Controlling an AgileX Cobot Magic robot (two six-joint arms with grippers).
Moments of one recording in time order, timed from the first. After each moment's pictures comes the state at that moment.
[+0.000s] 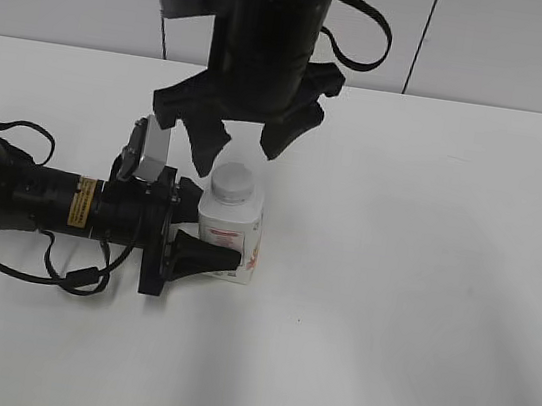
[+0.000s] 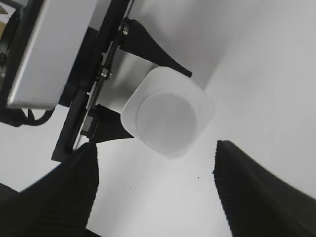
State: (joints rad) left arm -0.20 2.31 -0.98 1.41 -1.18 -0.43; right arm 0.79 2.10 -1.89 0.05 1.22 0.14
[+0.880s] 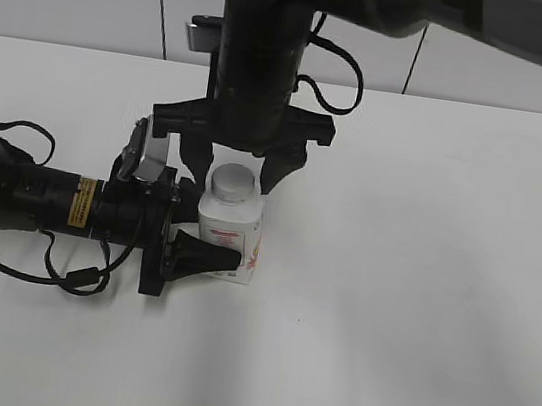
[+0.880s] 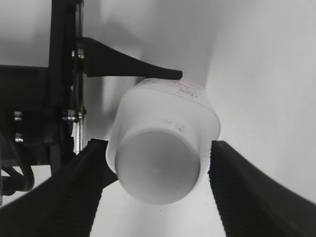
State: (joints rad) left arm -0.20 2.31 -0.98 1.41 -1.18 -0.43; right arm 0.77 2.21 -1.93 0.05 1.22 0.47
